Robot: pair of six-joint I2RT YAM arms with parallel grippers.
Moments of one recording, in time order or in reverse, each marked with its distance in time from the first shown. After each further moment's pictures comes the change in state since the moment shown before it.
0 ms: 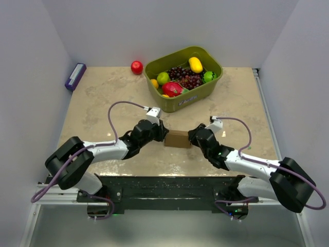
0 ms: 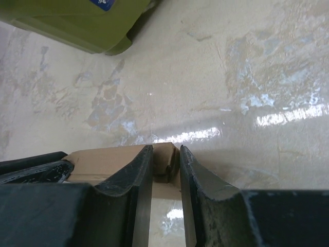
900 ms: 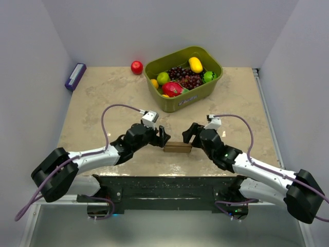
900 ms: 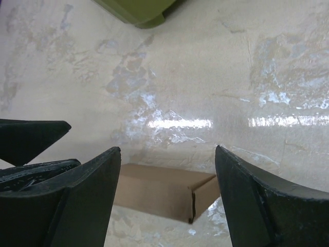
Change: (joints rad) left arm -0.003 -0.167 -0.079 -0.057 0.044 0.052; right arm 0.029 -0.145 0.060 -0.172 -0.090 -0.161
